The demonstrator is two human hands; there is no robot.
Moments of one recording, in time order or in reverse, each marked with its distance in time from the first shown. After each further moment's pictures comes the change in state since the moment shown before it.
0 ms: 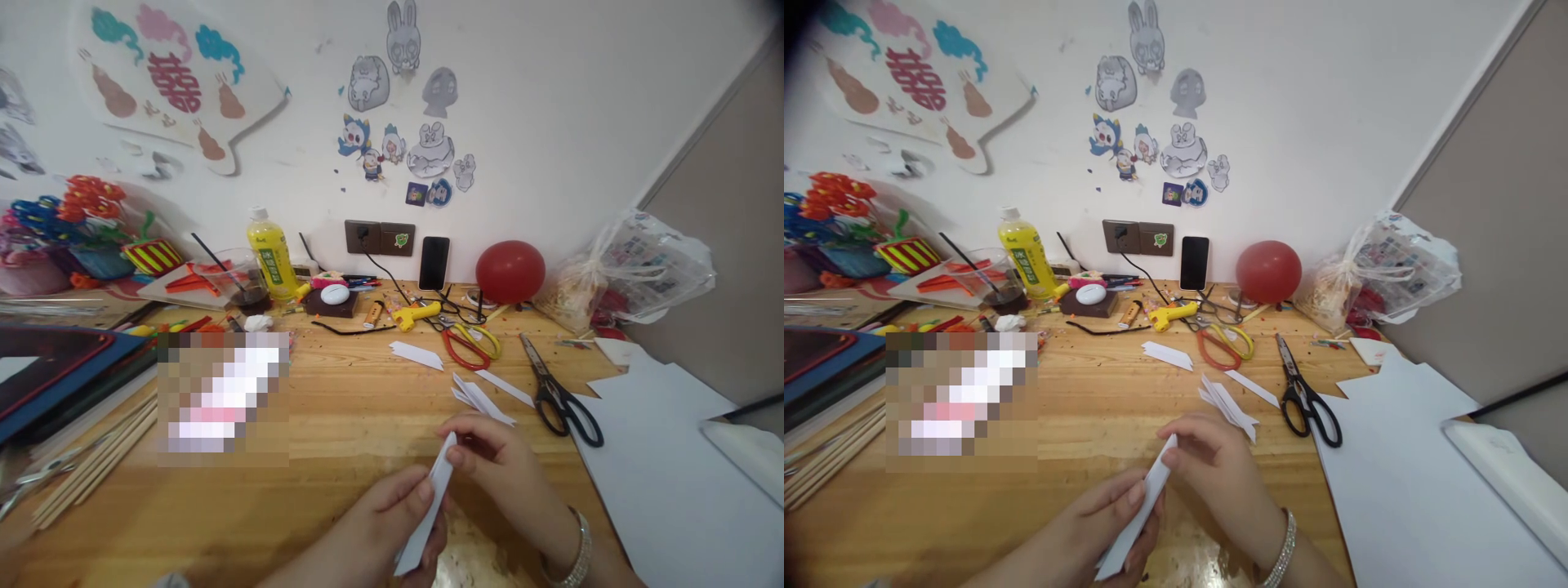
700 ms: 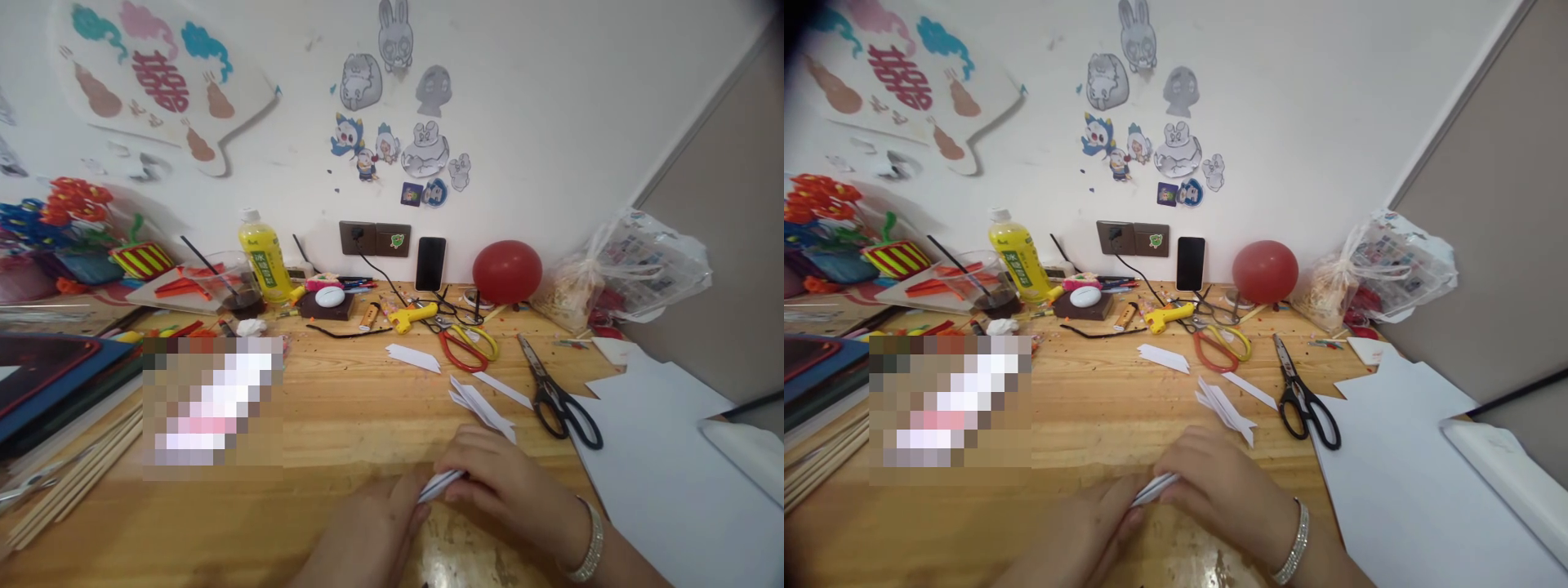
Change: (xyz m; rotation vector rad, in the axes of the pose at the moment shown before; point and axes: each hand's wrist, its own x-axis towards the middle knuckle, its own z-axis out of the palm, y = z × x) left_hand -0.001 -0.004 -0.013 1.310 0.270 0.368; right_hand 0.005 0.001 -0.019 -0.507 -0.404 -0.472
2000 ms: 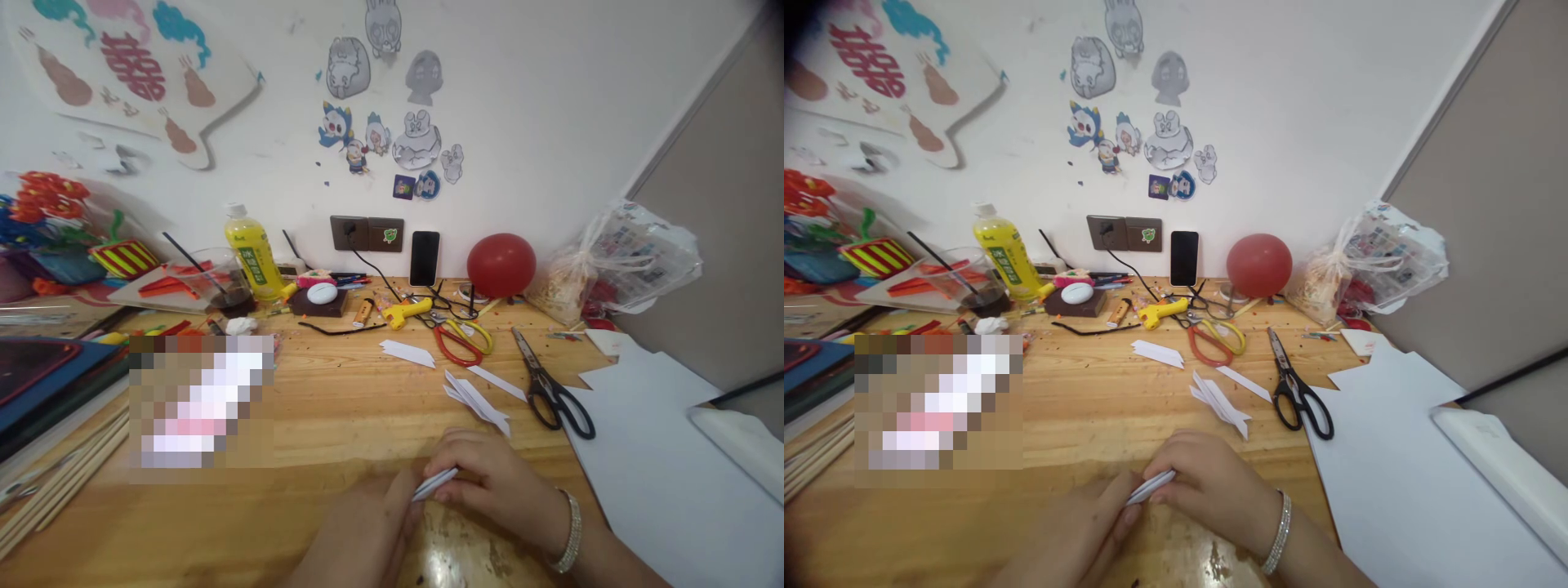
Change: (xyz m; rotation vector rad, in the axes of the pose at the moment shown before) left_hand 0.000 0.002 -0.001 0.180 -0.182 -0.078; right_hand 0.000 0.002 0.008 0.249 -0.027 0.165
